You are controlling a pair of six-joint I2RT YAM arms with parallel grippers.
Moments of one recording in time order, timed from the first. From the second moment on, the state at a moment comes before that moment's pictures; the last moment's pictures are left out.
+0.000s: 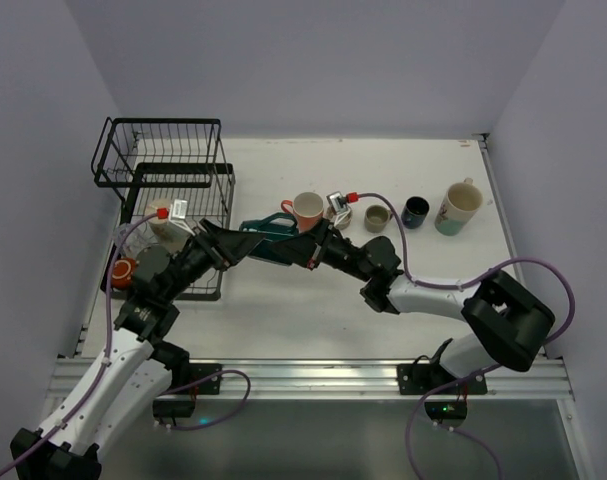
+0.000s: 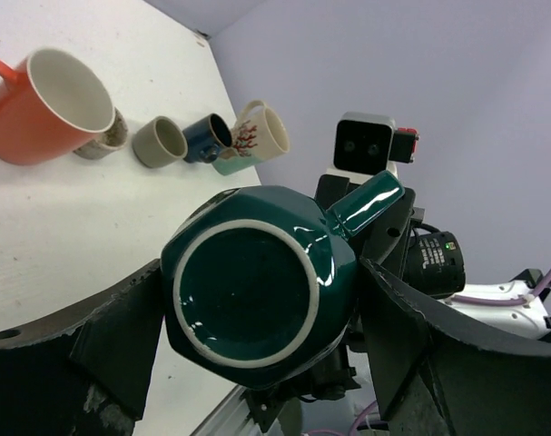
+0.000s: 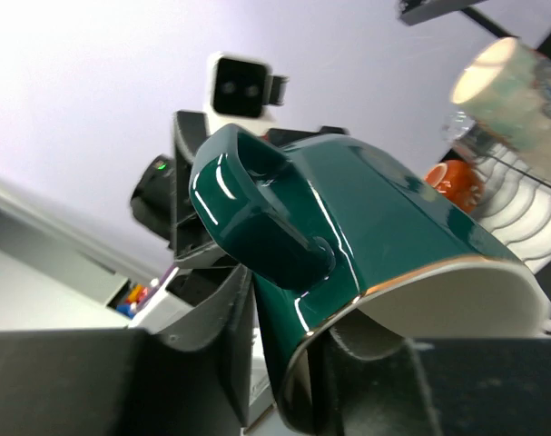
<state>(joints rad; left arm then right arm) -0.39 0.59 0.49 0.12 0.35 -1.02 0.86 1.47 0.62 1.17 -0.34 1.19</state>
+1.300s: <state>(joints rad) -0.40 0.55 0.67 -0.42 0.16 -0.32 0.34 1.11 0.82 -0.48 0.09 0.47</state>
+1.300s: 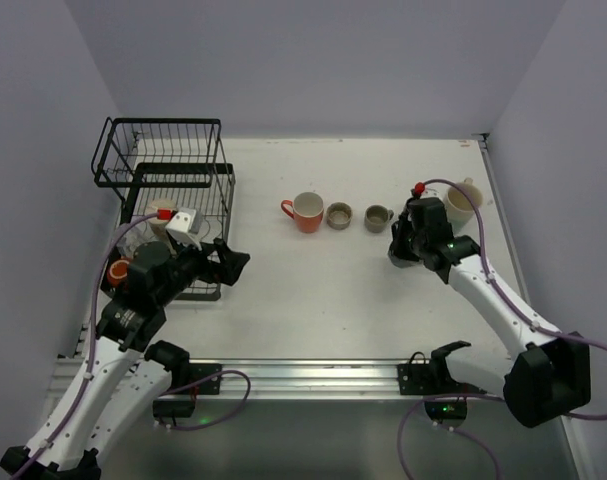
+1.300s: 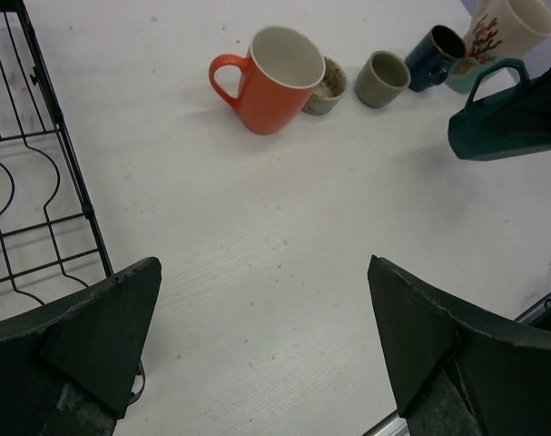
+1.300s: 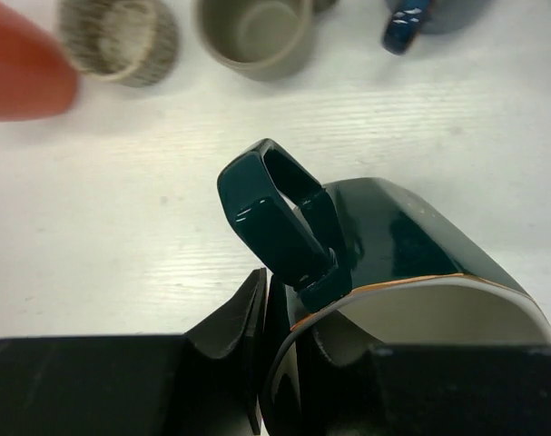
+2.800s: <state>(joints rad) -0.29 0.64 0.76 -0.48 -0.26 -0.36 0.39 1.06 0.89 -0.45 0.10 0.42</state>
